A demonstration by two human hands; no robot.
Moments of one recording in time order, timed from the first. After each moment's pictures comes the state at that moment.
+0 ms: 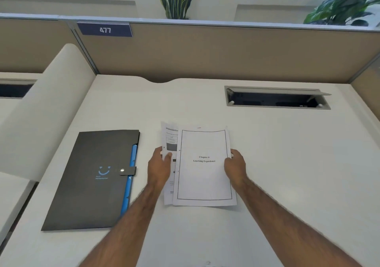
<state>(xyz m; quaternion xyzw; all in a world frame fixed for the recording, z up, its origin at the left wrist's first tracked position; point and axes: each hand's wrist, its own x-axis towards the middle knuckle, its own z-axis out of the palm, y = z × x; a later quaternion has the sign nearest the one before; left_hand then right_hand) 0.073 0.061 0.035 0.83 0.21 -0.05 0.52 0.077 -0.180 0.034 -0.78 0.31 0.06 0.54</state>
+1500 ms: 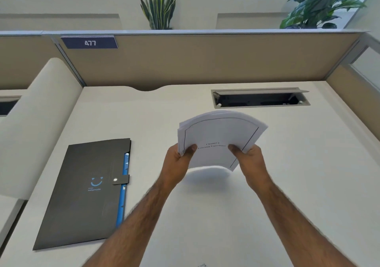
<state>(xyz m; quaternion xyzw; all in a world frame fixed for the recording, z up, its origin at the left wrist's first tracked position) 0.058 0.002 0.126 0.73 -0.04 -0.05 0.68 0.039 -0.218 0.121 -0.69 0.16 -0.07 0.70</state>
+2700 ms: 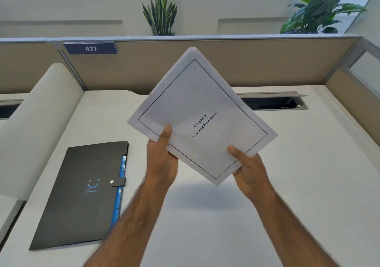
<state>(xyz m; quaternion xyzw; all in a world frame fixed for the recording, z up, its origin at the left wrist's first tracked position) 0.066 -0.009 0.174 0.39 0.08 0.01 0.92 0.023 -0.225 0.134 -0.44 0.11 -0.02 0.89</state>
